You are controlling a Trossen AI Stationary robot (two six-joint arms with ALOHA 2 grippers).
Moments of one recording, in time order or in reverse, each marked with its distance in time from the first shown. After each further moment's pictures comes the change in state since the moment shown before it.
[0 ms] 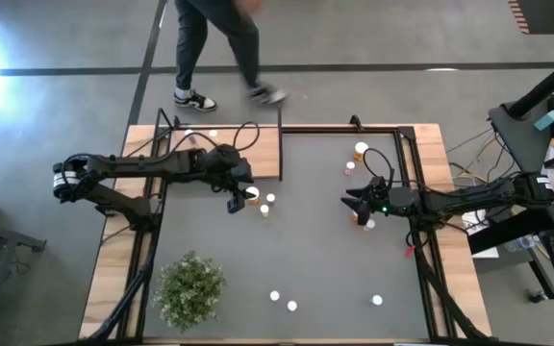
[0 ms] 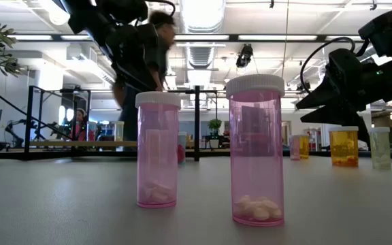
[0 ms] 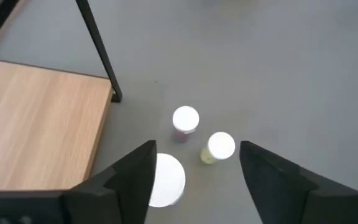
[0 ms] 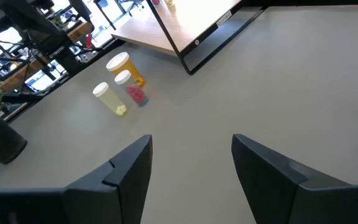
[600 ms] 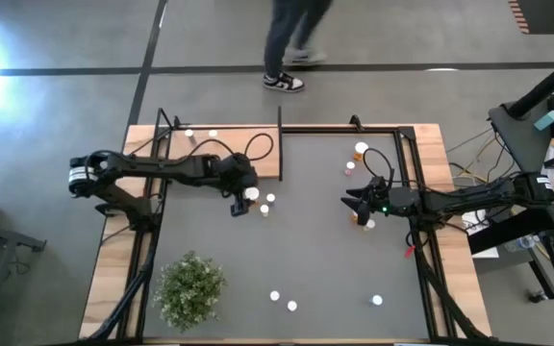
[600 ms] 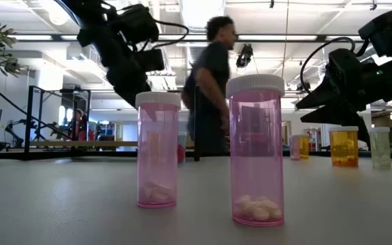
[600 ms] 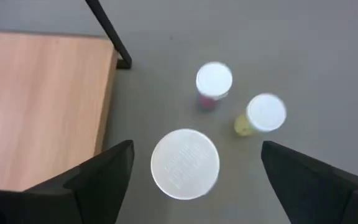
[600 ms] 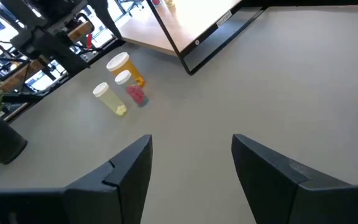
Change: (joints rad) left arm -0.012 0.142 -0.005 -0.003 -0.102 0.115; right arm 0.000 0.000 0.000 0.000 0.000 0.000
